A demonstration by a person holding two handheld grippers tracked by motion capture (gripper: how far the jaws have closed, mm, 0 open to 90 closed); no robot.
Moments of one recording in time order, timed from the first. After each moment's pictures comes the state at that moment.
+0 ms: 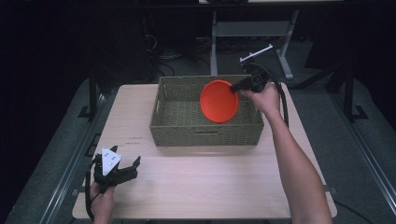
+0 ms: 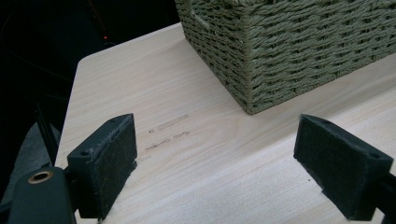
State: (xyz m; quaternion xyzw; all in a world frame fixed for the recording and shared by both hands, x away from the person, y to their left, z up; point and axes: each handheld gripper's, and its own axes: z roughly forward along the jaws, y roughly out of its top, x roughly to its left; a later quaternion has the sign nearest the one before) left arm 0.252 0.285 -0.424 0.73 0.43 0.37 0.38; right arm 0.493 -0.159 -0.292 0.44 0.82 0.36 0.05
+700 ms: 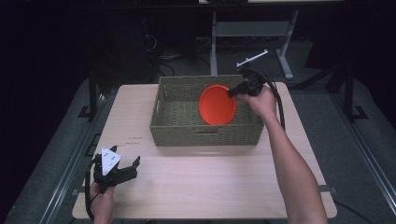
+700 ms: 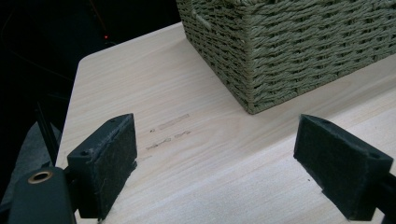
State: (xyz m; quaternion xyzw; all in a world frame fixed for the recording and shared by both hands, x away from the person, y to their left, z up) left arm 0.252 0.285 -0.424 0.73 0.43 0.37 0.38; right arm 0.497 -0.153 -0.311 0.44 0.82 0.36 0.04
